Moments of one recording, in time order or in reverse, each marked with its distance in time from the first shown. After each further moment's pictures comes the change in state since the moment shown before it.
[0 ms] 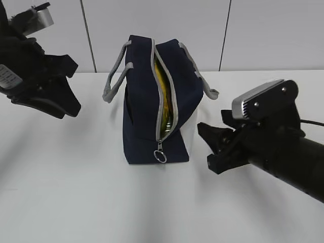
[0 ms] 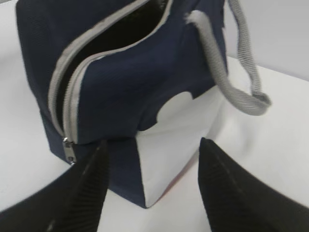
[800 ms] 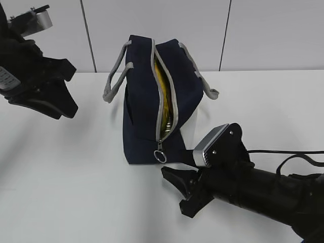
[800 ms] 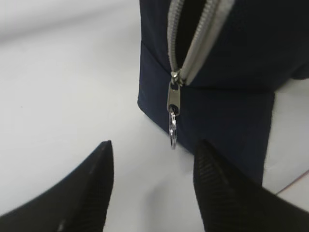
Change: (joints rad) left arm 0.000 0.000 0.004 0.030 -0.008 0.000; right arm 0.000 0.361 -0.058 -0.335 -0.265 0.134
